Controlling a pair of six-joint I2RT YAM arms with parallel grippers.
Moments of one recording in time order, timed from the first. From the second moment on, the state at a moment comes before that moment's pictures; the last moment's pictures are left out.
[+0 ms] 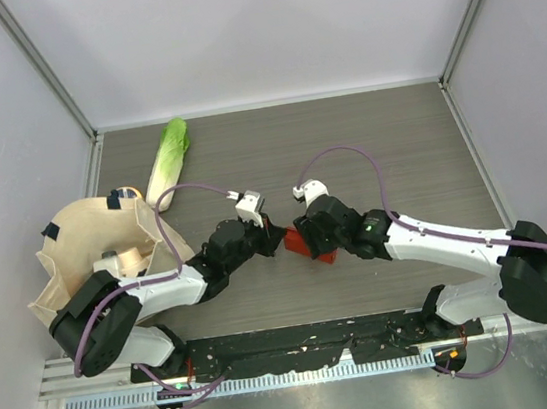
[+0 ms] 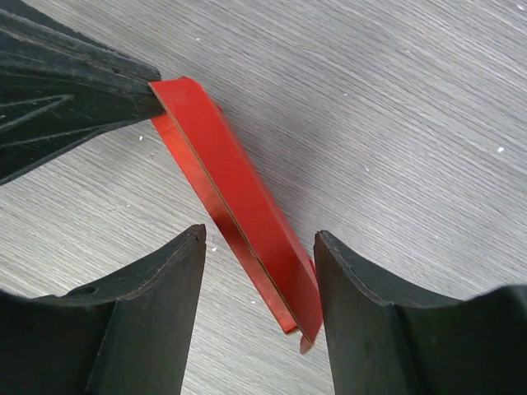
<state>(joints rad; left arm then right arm) -0.82 1.39 0.46 0.61 -0.01 -0.42 0.91 1.29 0.81 -0.34 0.24 0.31</state>
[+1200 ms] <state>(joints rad) -0.85 1.35 0.51 0.46 -0.03 -0.42 0.91 1.10 0.80 -0.68 0.27 0.64</state>
